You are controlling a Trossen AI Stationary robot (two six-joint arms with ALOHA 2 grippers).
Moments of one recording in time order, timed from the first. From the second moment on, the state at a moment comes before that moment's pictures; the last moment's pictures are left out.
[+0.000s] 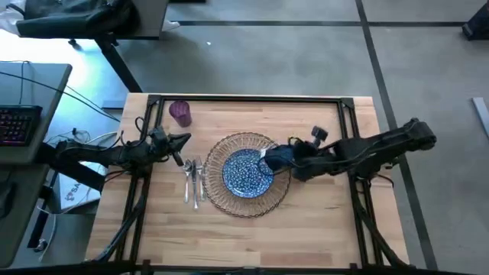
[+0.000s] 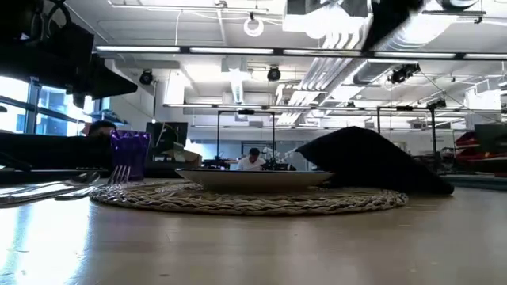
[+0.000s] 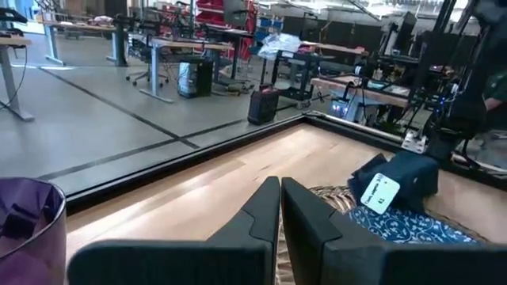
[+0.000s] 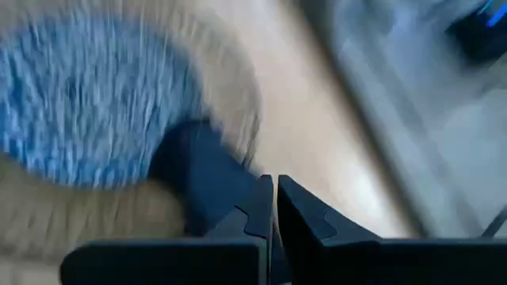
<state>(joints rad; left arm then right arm) -0.09 0.18 0.02 0.11 -0.70 -0.18 0.25 1.36 1.18 -1.10 0.59 0.52</state>
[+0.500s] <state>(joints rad) -0.09 0.20 0.02 0.10 -0.69 -0.17 -0.17 1.37 0.81 -0.64 0.01 0.25</state>
